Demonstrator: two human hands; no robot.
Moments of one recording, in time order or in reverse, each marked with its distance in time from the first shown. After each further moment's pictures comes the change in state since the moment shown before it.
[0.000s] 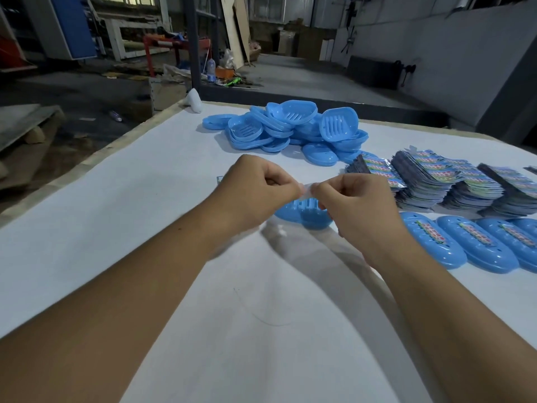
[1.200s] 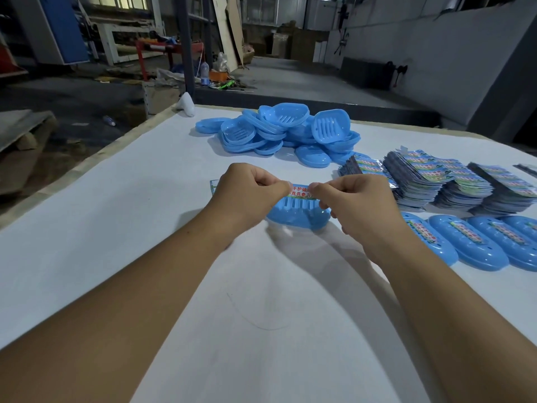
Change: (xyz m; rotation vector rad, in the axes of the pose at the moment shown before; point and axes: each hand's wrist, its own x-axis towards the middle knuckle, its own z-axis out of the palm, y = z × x) left_hand 0.017 -0.017 0.014 -0.061 0.136 -0.130; right_hand 0.014 0.011 -0.010 -0.007 0.042 0.085
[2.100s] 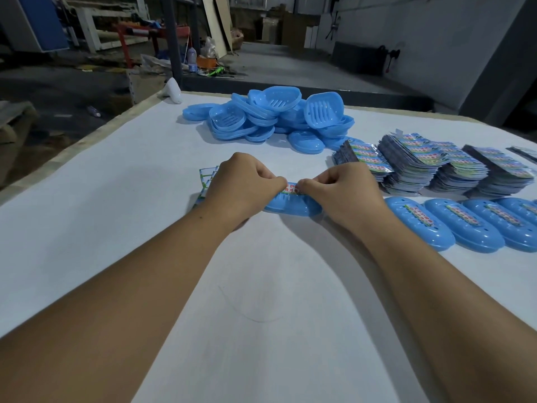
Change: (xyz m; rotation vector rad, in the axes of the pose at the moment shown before) left_hand 0.018 -0.013 0.017 0.322 0.033 0.045; right_hand 0.017 0.016 0.010 -0.326 -0.014 -0.013
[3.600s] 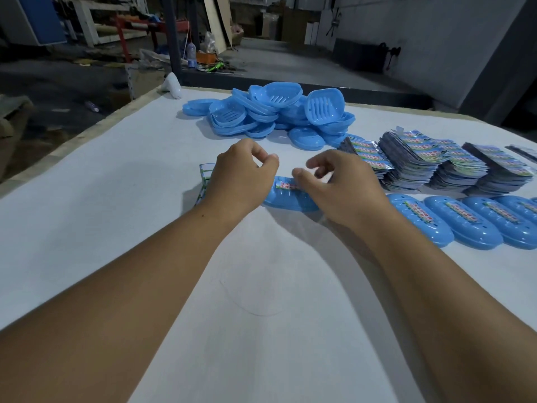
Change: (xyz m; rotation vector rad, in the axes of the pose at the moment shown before) left_hand 0.004 0.000 0.002 -0.016 0.164 0.062; right_hand -0.007 -0.006 -0.004 -0.151 0.016 -0.186
